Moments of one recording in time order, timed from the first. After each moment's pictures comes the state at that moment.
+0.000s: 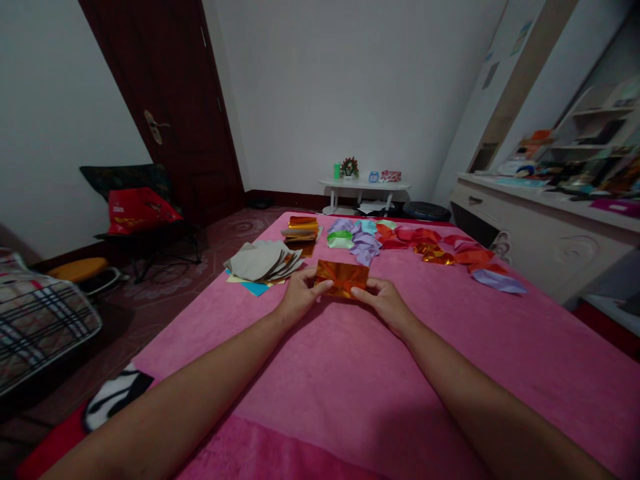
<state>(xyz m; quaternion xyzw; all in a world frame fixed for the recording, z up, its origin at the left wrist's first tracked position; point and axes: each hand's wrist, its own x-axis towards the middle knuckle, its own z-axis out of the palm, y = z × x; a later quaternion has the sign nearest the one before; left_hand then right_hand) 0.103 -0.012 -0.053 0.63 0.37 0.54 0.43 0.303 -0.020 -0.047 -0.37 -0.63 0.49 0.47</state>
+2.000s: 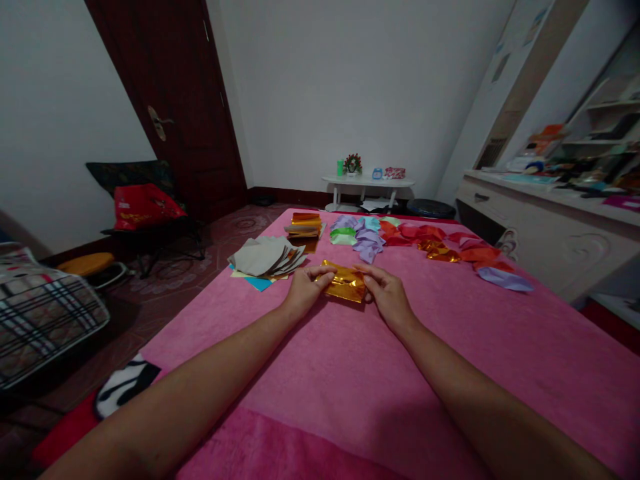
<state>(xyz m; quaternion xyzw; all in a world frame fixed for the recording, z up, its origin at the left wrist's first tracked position) 0.109 -0.004 -0.063 0.54 0.42 0.57 0.46 0.297 -0.018 -0.051 -0.42 -0.64 0.38 0.52</state>
